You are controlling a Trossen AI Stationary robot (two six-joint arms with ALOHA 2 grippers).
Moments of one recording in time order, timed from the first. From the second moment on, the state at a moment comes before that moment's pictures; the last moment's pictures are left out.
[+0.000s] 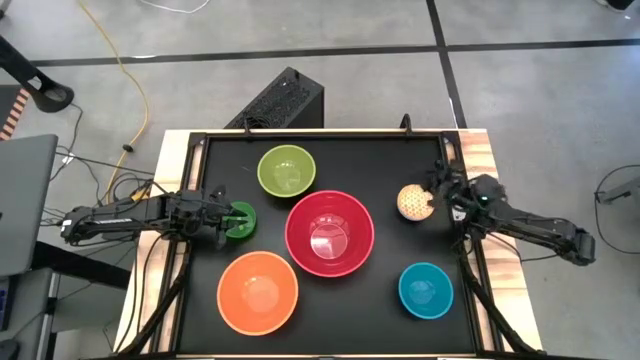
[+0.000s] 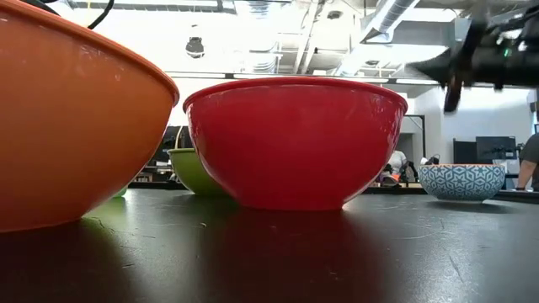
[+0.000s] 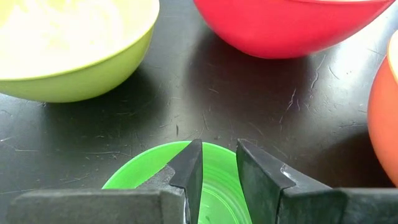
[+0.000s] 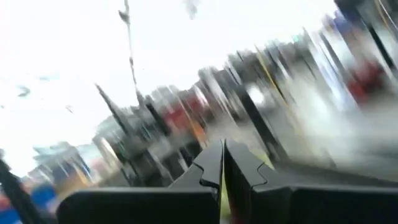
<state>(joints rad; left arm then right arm) 0.12 0.16 0.13 -0.41 -0.02 -0.08 -0.43 0.22 0.02 0.56 -0.01 0.53</state>
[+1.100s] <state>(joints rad) 0.12 0.16 0.13 -0.41 -0.02 -0.08 0.13 1.73 1.45 0.06 -0.13 -0.01</state>
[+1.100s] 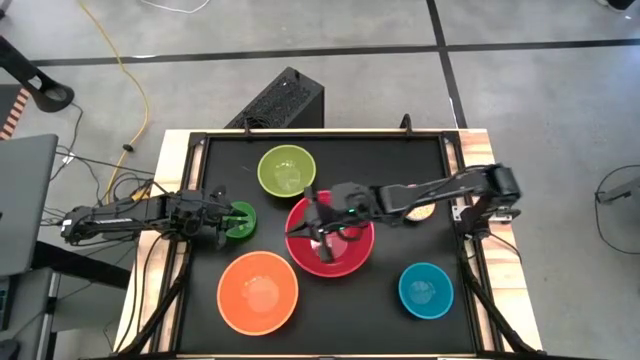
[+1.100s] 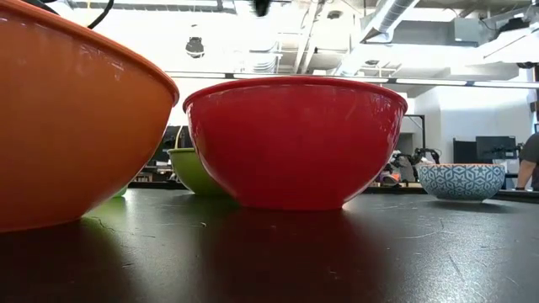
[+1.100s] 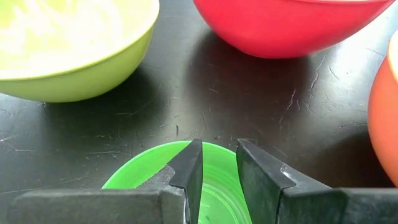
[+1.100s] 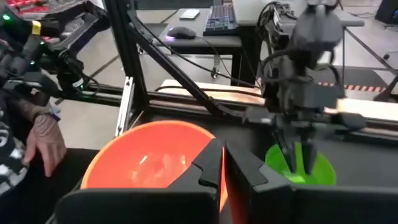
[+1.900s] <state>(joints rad) 0.12 0.16 0.13 -0.41 -0.02 -0.08 0.12 2.43 2.24 -0.35 -0.13 -0.14</state>
